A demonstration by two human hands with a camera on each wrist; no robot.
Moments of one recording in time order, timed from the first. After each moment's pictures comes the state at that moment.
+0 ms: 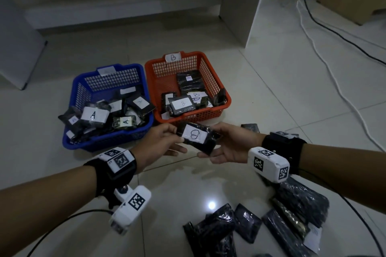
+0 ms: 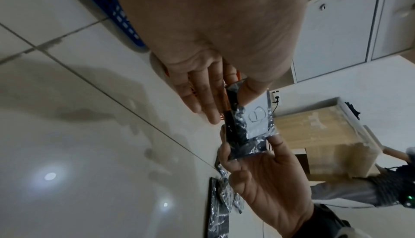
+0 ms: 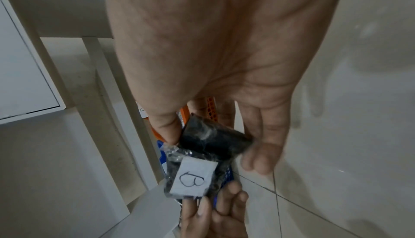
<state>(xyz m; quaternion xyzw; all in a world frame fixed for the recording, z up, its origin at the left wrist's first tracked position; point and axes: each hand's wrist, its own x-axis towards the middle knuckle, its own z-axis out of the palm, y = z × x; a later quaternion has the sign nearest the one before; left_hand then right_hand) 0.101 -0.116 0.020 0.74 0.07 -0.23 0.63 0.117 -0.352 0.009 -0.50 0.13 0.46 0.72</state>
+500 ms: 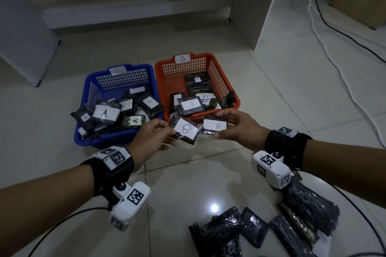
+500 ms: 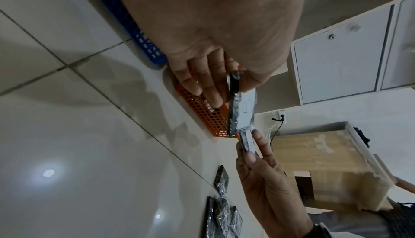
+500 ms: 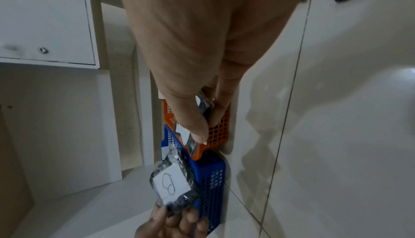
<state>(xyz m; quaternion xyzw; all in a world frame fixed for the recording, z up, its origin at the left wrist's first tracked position) 0.106 -0.087 0.019 0.74 0.13 -0.15 0.65 0.140 -0.354 -0.002 -0.69 0.03 0.21 0.69</state>
